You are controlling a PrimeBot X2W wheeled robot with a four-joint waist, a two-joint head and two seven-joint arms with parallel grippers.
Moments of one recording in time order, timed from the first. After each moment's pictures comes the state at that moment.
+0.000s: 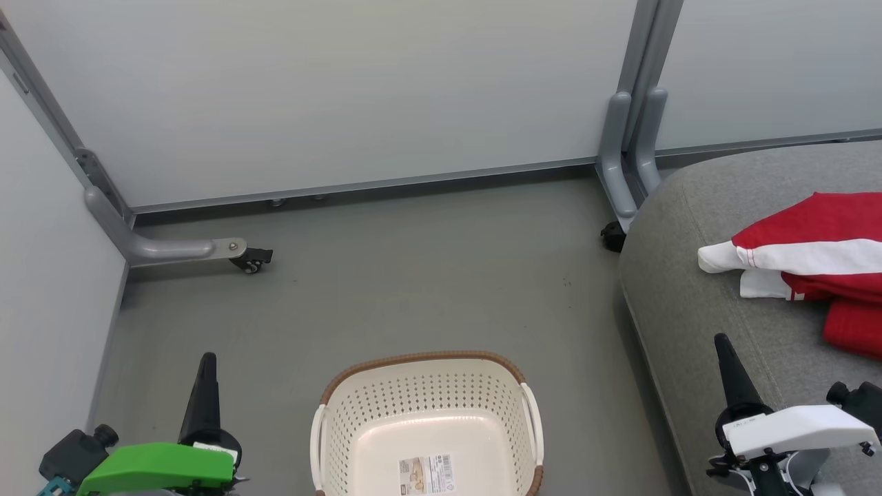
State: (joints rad) left arm 0.01 0.08 -0.02 0.18 -1.12 -0.13 -0.07; right arm -0.01 -0.07 -0.03 0.18 1.09 0.13 -0.06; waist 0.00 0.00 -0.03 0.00
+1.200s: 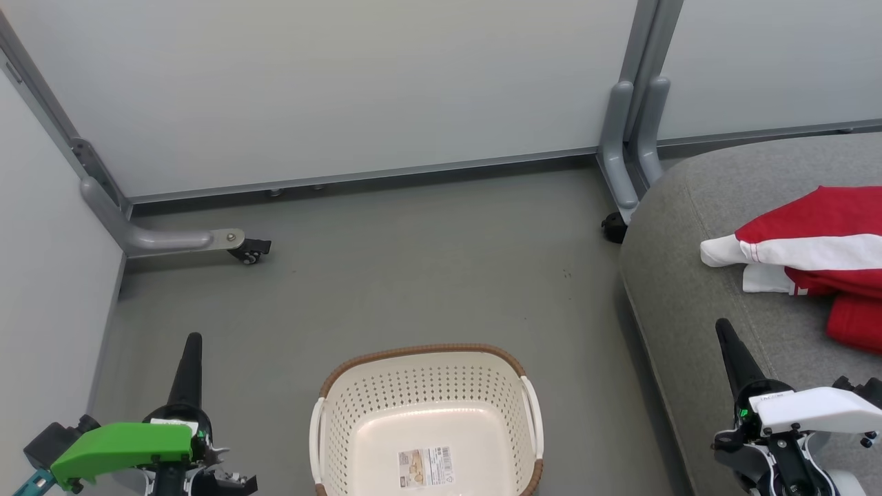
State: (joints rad) left arm -0.05 0.08 0.04 0.22 -1.44 -0.13 0.02; right arm -0.06 -0.07 -0.06 0.22 1.43 0.13 0.03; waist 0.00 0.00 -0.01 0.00
